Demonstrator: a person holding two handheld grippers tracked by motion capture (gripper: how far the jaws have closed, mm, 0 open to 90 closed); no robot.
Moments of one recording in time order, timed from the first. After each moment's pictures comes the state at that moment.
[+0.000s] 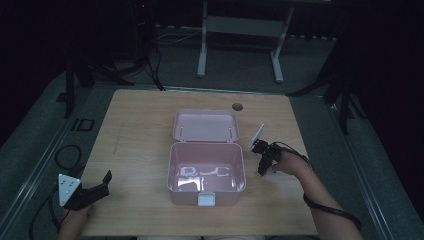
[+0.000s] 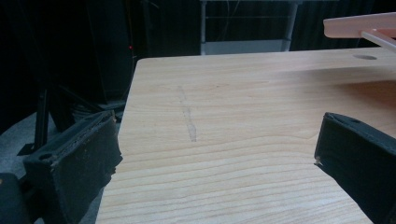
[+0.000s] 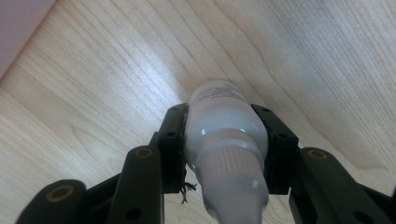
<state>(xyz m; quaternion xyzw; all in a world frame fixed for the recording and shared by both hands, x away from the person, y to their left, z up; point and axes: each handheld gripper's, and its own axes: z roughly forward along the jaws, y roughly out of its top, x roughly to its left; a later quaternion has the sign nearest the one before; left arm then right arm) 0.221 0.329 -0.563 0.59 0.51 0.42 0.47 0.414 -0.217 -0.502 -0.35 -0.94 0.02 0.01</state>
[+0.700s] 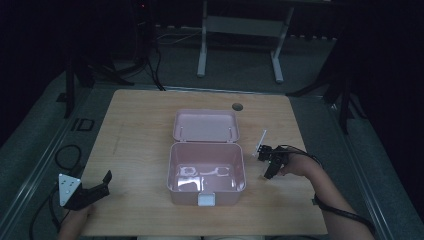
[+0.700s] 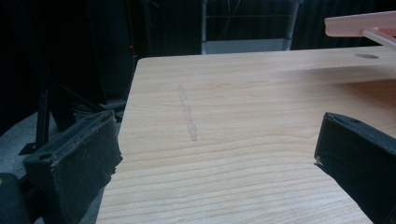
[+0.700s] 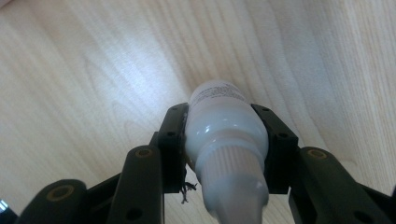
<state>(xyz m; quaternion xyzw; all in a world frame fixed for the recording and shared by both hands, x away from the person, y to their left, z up) 0.221 0.328 -0.563 0.59 0.51 0.42 0.47 0.390 -0.228 -0.486 -0.22 -0.97 0.01 -0.01</state>
